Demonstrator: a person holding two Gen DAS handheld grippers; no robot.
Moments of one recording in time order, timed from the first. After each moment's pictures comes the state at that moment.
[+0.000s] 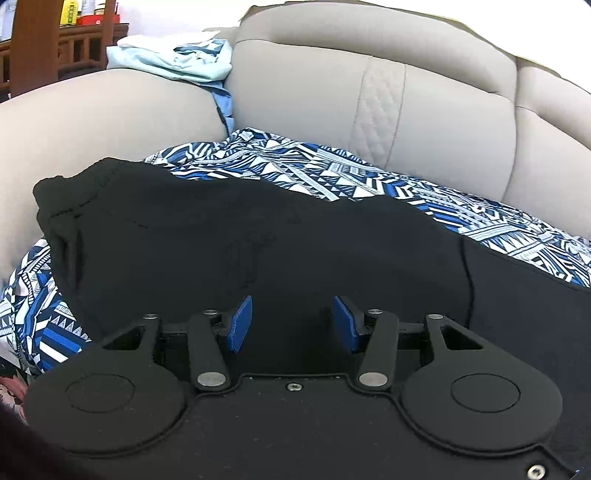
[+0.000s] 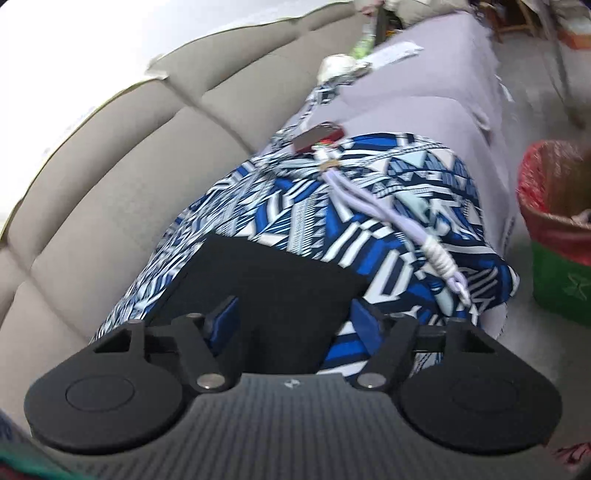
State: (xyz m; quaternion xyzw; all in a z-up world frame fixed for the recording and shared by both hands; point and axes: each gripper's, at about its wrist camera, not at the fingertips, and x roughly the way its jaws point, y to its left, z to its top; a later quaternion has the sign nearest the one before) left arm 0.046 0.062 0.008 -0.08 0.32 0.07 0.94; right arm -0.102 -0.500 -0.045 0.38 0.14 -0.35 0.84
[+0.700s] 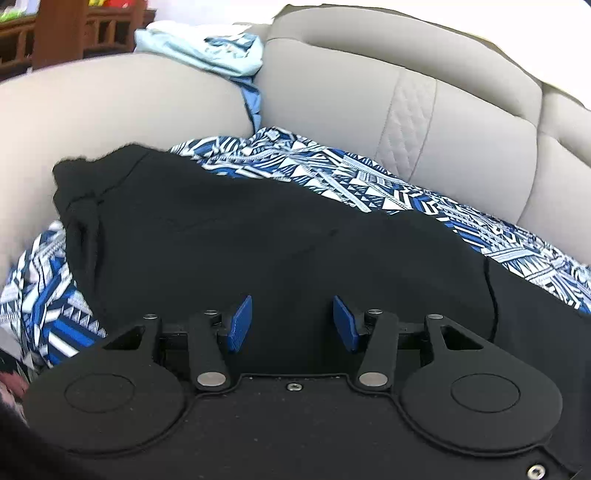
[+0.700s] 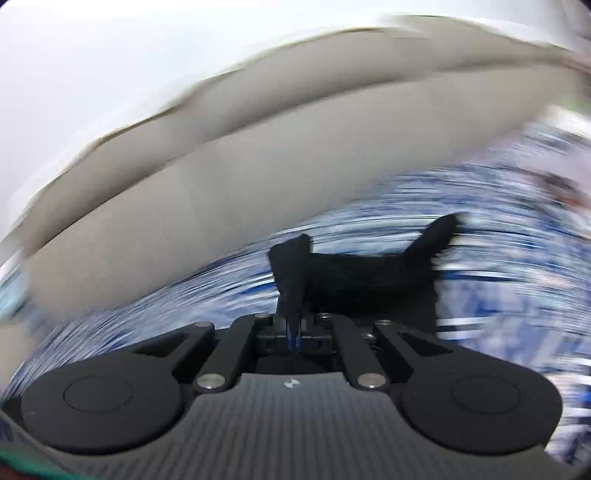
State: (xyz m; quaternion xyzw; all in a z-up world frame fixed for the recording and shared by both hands) left arm 0.046 0.094 0.003 -0.13 0.32 0.09 0.94; right arm 0.029 -0.350 0.047 0.19 0.21 -0.07 0.96
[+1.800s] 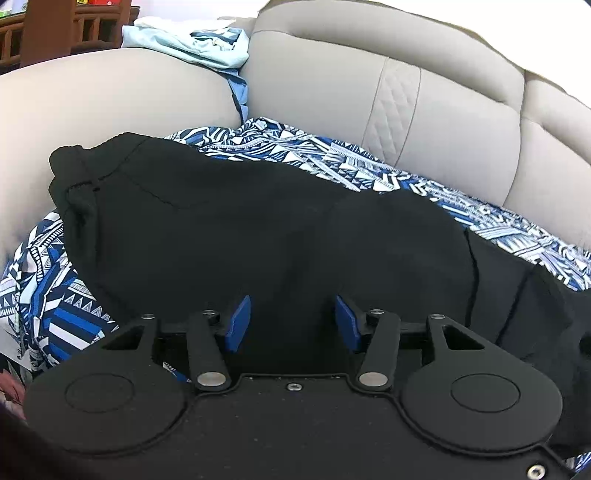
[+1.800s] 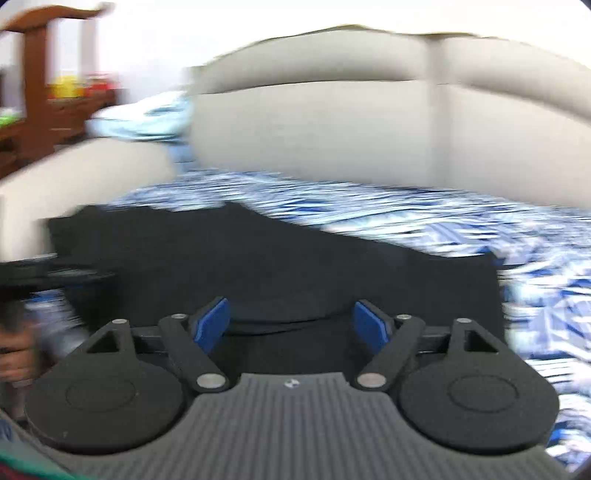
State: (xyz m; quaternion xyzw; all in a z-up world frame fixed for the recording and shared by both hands) left arm 0.030 0.100 -0.009 -0.11 0.32 0.06 0.94; right arm 0.008 -0.208 0.027 0.00 0.28 0.09 0.96
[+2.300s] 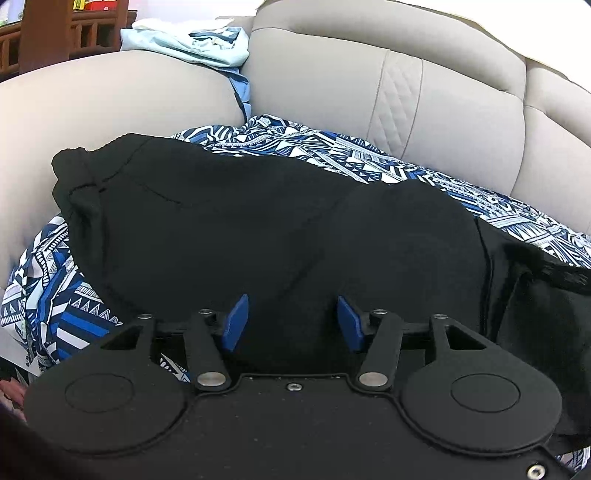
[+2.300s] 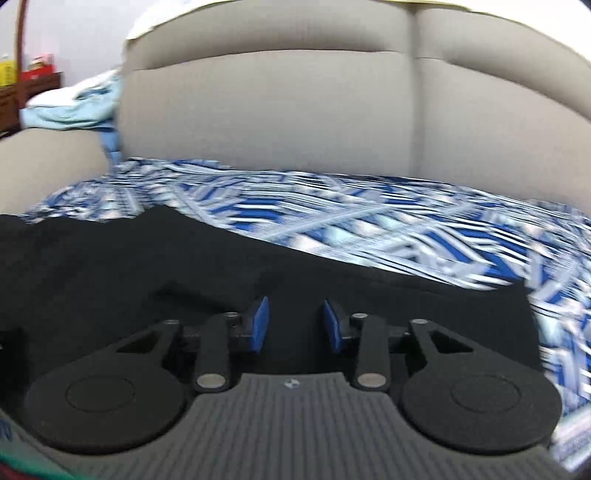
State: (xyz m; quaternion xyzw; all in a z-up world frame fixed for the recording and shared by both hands) left arm 0.031 0.102 -0.016 -0.09 0.32 0.06 0.94; right arm 0.112 -0.165 0.006 0.00 0.31 0.05 0.95
